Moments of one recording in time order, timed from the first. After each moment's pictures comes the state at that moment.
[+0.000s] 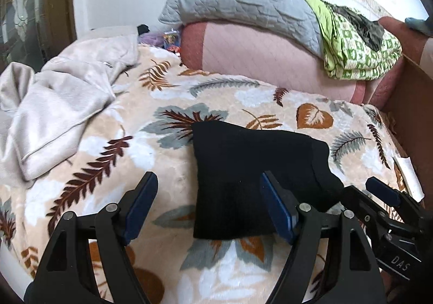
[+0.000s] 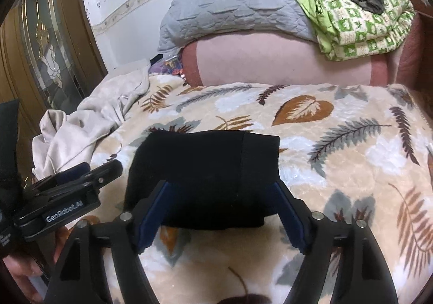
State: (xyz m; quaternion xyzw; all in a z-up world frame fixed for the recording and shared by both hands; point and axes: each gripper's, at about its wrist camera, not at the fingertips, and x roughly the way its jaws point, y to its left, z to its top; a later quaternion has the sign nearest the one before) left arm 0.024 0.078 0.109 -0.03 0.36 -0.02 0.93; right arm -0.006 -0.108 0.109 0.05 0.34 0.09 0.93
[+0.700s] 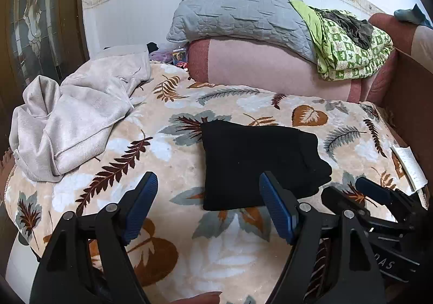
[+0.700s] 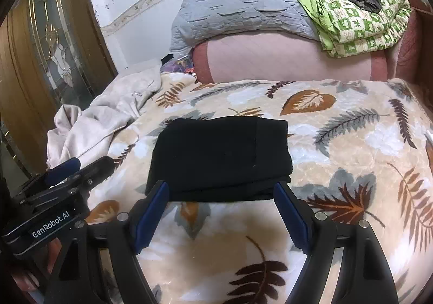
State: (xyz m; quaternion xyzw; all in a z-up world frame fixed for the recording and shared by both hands) left arm -0.037 0.070 0.130 0.00 0.32 0.00 0.95; right arm -0.049 -0.097 0.112 0.06 0.34 0.11 0.93
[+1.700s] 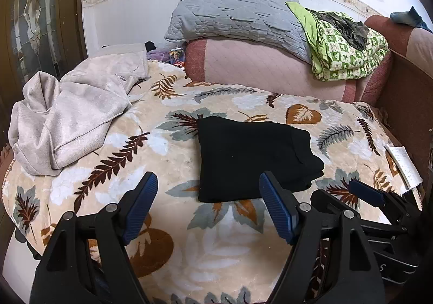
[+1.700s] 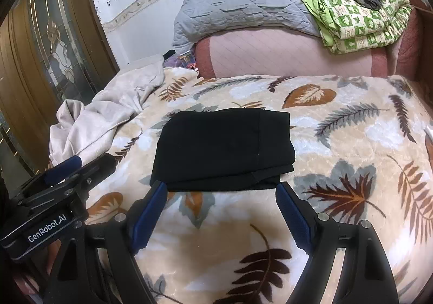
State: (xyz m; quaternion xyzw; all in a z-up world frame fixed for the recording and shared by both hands) left arm -0.051 0.068 0.132 -0.01 0.32 0.00 0.95; right arm -0.060 -0.094 0.111 0.06 0.35 0.11 0.93
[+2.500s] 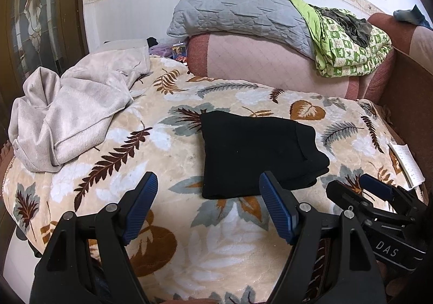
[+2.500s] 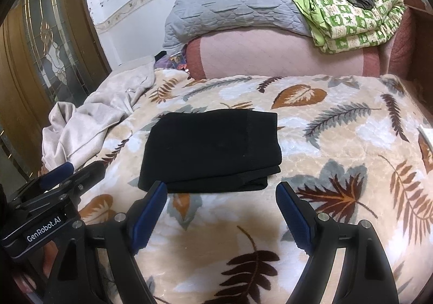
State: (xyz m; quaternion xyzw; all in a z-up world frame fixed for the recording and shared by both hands) left arm -0.047 0.072 0.124 -0.01 0.33 0.00 0.94; right arm -0.056 -0.105 0.109 0.06 0.35 0.09 0.93
